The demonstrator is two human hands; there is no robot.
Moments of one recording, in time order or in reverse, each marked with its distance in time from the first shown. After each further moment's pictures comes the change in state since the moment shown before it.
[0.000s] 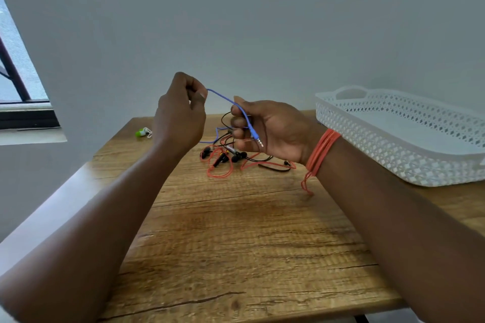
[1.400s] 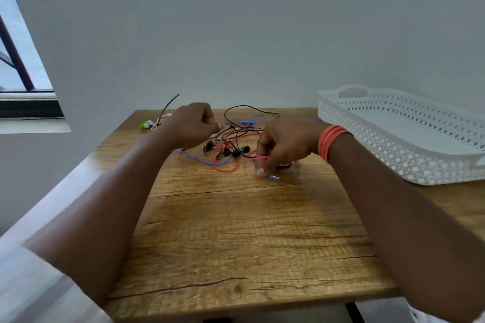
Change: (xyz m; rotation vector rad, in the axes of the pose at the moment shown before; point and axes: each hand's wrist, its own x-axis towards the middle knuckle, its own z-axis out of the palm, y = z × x) left_hand 0.018 -0.034 0.003 0.307 -0.578 -0.057; right_hand -0.008 -0.004 -0.020 -1.369 -0.061 0.257
